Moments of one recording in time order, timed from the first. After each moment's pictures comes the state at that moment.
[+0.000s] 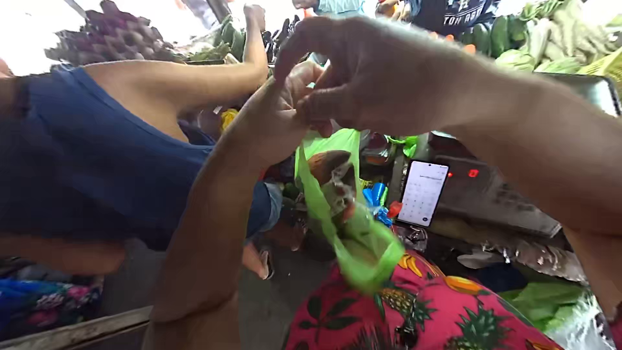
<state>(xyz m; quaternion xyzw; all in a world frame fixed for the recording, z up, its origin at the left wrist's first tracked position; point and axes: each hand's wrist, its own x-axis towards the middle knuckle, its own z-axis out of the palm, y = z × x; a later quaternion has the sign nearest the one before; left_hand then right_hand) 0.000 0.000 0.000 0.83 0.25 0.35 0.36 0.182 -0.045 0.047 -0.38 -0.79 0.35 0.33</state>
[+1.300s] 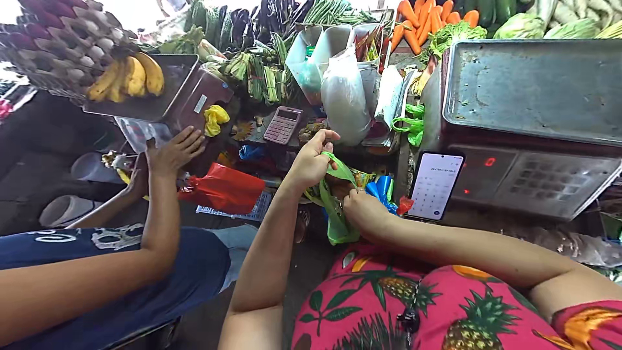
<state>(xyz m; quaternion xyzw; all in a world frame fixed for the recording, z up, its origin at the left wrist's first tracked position) 0.015 0.069 -0.159 0.74 0.39 0.19 0.51 0.123 -0.057 -0.189 -0.63 -0.73 0.25 -0.13</state>
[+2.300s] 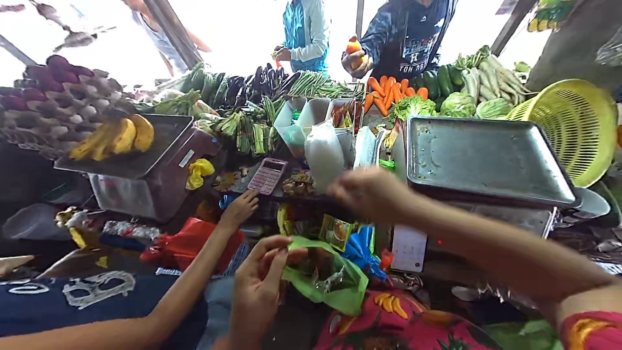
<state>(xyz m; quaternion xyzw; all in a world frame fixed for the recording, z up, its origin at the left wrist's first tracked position) -0.042 -0.030 -0.149 0.66 0.36 0.47 0.46 0.227 -0.014 -0.081 -0.56 -0.77 0.09 0.28</state>
